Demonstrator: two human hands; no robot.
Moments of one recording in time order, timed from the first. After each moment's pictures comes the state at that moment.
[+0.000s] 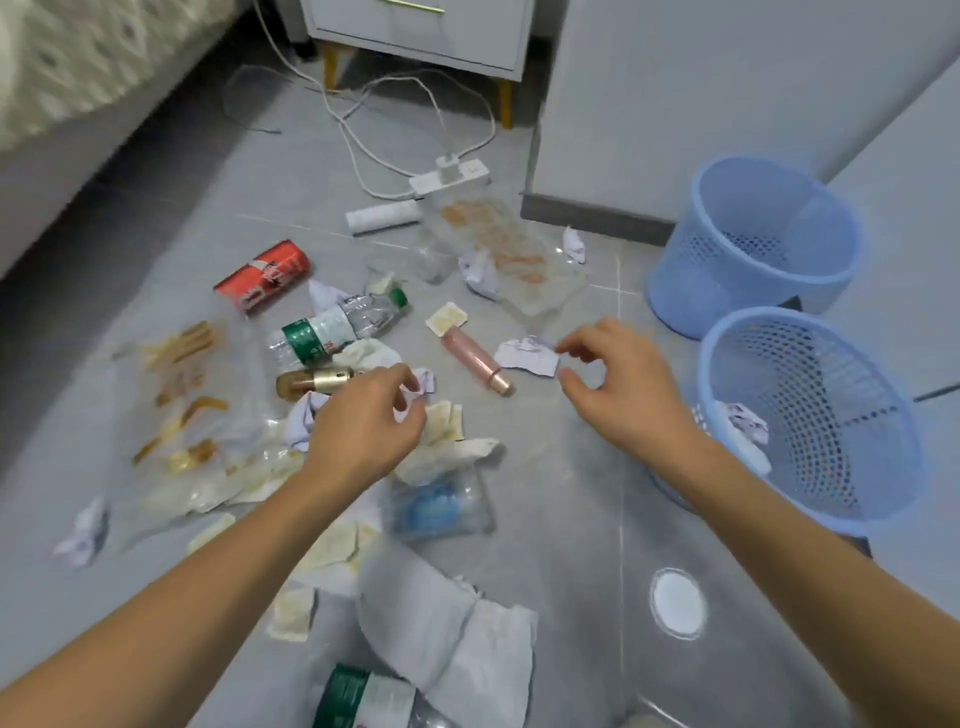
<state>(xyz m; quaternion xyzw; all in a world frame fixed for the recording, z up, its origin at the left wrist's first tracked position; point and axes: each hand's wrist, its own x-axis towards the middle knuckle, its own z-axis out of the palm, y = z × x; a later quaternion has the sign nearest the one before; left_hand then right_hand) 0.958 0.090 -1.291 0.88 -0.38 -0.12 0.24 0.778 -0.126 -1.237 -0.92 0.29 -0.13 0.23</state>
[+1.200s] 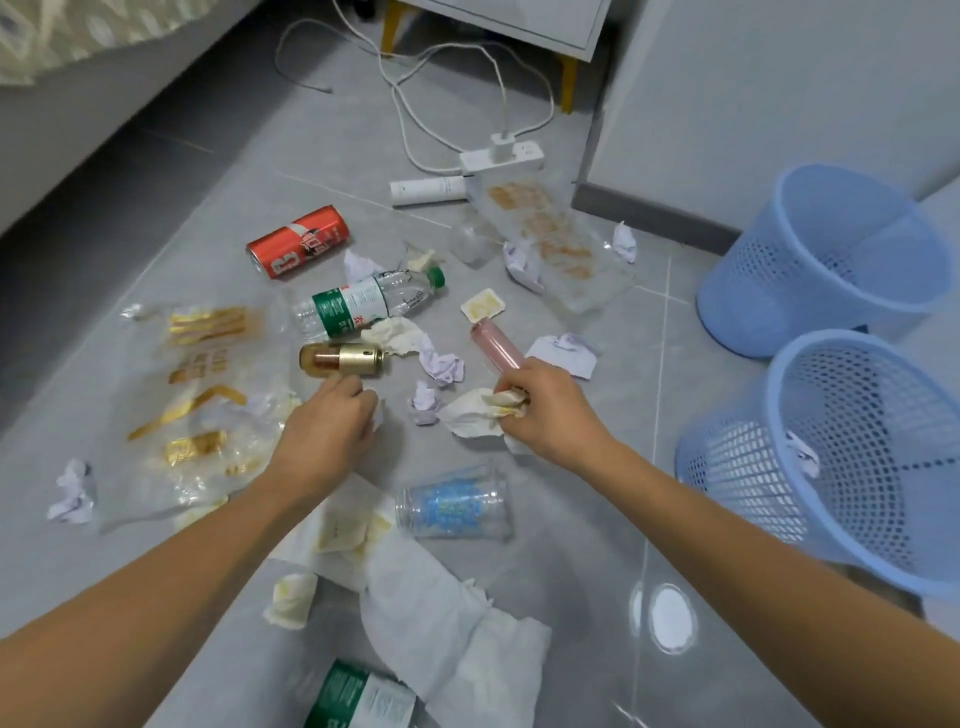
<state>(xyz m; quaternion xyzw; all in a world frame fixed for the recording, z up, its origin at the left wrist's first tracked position) 1.002 0.154 -1.362 0.90 -0.42 -0.07 0.08 0.857 -0.083 -1.335 -0.94 0.20 0.01 0.29</state>
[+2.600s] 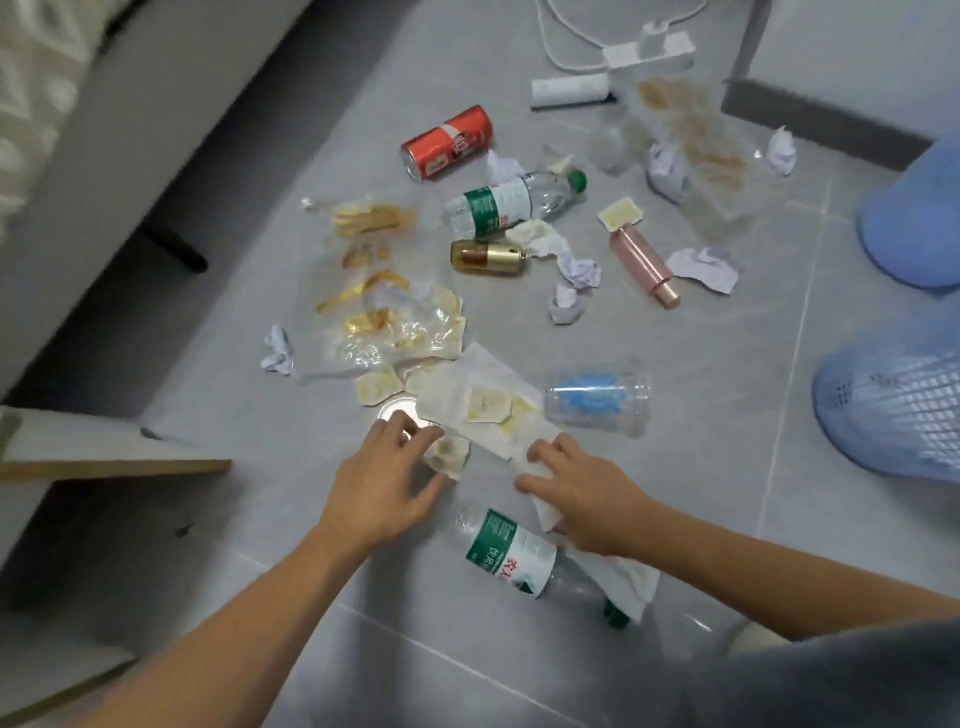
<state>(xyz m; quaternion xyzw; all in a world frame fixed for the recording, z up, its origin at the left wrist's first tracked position) 0.900 0.354 -1.379 0.91 -0.36 -0.19 0.12 0.761 0.100 -1.393 -0.96 -0.12 0.23 0.13</state>
